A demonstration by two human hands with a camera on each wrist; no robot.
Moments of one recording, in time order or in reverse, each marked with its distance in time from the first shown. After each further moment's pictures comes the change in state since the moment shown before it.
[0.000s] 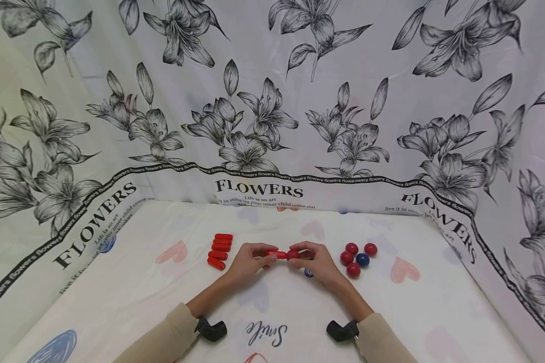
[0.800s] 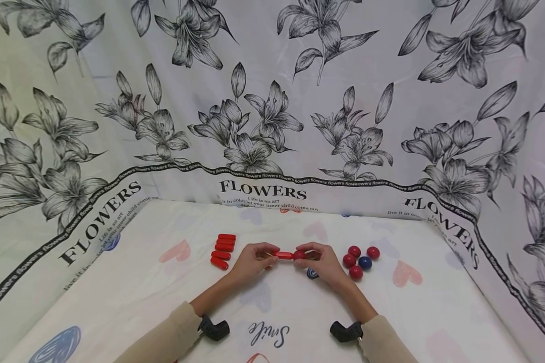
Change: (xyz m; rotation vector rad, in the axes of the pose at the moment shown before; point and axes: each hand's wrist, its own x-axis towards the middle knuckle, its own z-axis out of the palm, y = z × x) left_hand -0.001 0.000 -0.002 0.042 -0.005 -0.008; right_hand 0.007 0.019 -0.007 -0.062 0.063 0.035
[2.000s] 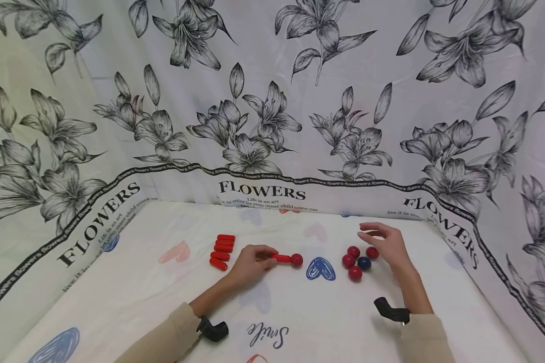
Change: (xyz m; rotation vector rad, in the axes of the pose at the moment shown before) left_hand 0.001 -0.004 0.000 0.058 0.009 -0.023; right_hand -0.033 -0.008 -0.145 -0.218 0.293 0.109
